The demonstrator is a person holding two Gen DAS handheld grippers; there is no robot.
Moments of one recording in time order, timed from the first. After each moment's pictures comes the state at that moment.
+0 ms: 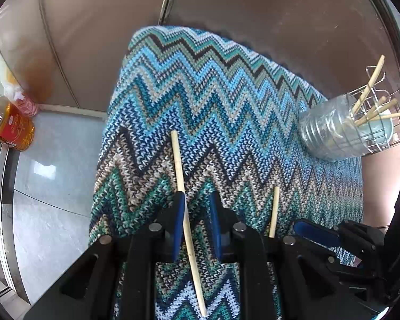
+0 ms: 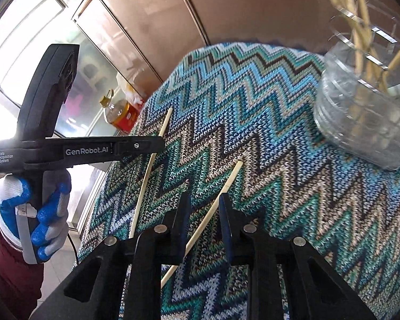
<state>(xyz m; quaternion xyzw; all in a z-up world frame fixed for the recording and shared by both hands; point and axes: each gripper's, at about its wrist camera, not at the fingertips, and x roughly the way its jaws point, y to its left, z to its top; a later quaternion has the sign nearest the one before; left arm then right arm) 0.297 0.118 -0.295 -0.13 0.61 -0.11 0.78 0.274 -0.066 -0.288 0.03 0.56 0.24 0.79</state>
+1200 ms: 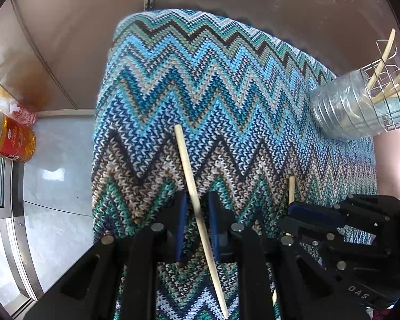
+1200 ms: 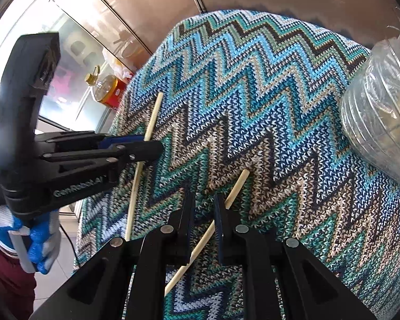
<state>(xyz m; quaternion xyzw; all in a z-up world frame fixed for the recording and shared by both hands) 0.319 0.104 -0.314 -0.07 0.63 -0.13 0.76 0.333 -0.011 -0.323 0.01 0.63 0.23 0.74</state>
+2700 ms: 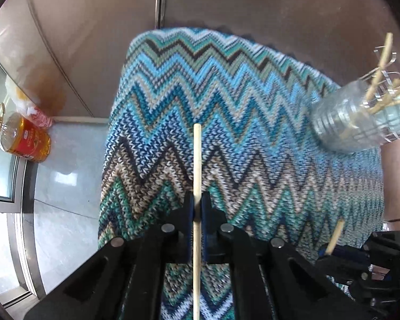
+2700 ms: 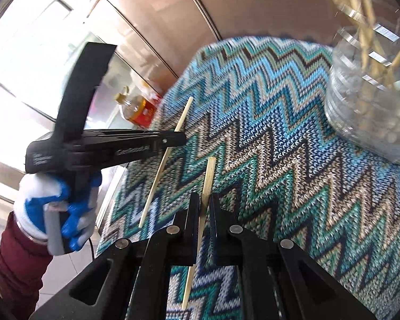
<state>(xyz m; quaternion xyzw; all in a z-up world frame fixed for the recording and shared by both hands) 0.298 0.055 -0.280 -0.06 0.60 -0.09 0.79 0.262 -0.085 -0.274 0.07 0.55 0.29 0.78</state>
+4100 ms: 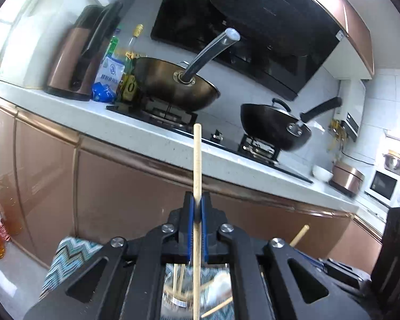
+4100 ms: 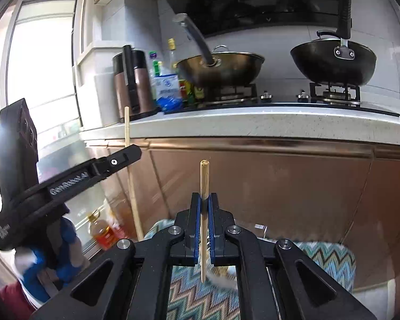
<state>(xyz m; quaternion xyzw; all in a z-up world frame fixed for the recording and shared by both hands) 0.254 -0.034 -0.029 -0.18 0.13 -0.15 0.96 0.234 -0.211 -0.055 0.03 0.20 0.17 0.96</state>
